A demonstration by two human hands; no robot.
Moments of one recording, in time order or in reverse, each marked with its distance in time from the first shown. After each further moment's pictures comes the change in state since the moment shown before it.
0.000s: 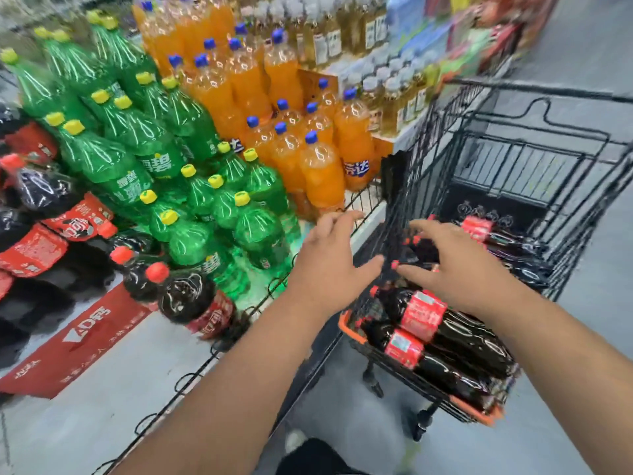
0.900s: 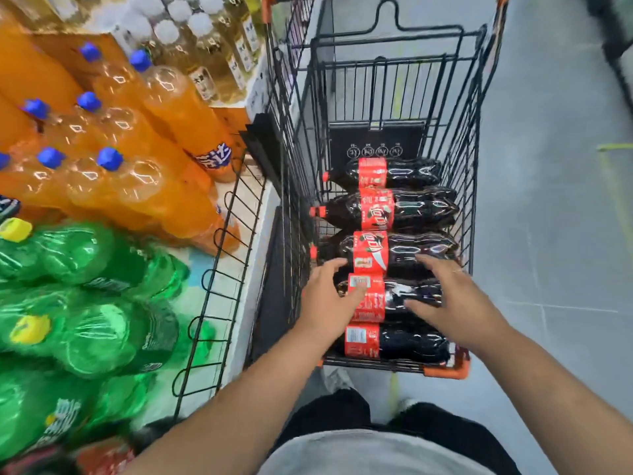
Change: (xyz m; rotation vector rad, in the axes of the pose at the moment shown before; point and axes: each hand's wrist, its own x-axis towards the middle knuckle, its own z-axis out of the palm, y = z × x) left_hand 0.100 -0.046 0.194 -0.304 -0.592 -0.174; right_hand -0.024 0.138 0.080 0.135 0.038 0.685
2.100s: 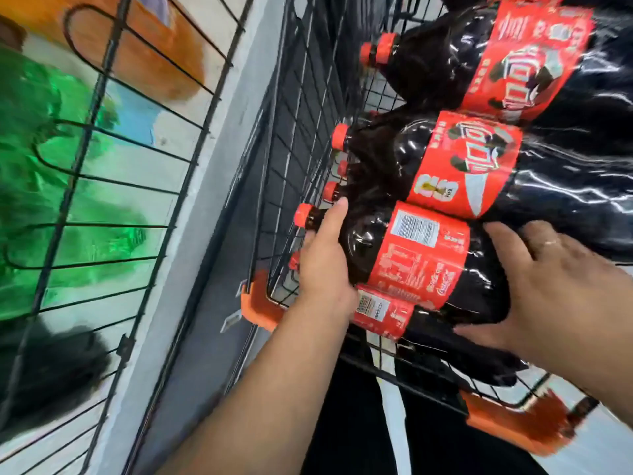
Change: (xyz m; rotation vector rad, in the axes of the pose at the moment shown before) left_hand 0.106 -0.138 0.119 -1.389 0.370 -0.794; right_hand 0.114 0.079 0.092 -0.786 -0.210 -0.294
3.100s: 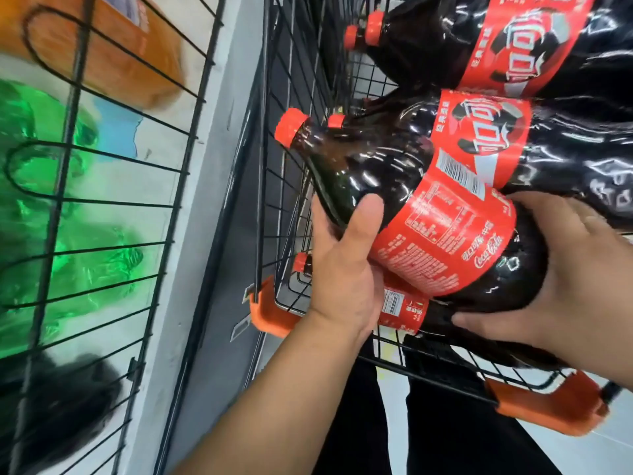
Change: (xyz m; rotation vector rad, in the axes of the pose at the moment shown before) left_hand -0.046 0.012 0.005 0.137 -0.429 0.311; right_hand -0.013 -0.022 -0.024 0.596 0.045 0.181
